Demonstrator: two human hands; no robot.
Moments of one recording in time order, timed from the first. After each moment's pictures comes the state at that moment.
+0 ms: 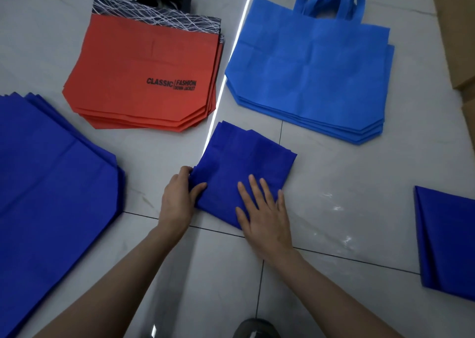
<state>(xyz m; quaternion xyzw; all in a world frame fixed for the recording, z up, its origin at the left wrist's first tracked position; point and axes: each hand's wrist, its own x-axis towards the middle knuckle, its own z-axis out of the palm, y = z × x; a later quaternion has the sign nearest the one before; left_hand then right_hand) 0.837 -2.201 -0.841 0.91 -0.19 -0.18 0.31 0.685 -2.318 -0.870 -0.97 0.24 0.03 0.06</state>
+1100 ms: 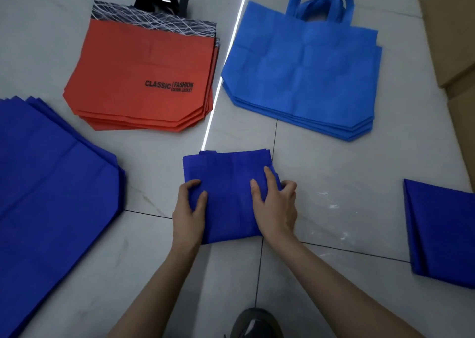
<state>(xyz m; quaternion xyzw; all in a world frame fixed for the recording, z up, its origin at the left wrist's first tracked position) 0.781 -2.194 -0.828 0.82 -0.05 -0.21 0.53 0.697 -2.332 -0.835 -0.83 0.49 0.01 0.25</state>
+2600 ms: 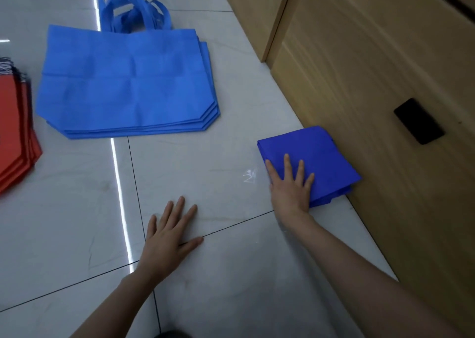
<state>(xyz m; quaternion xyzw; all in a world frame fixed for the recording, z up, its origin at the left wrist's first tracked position) 0.690 -2.294 -0.864 0.75 -0.59 -0.26 0.14 0.473 -2.475 -0.815 -0.78 0.60 0.17 -0.03</state>
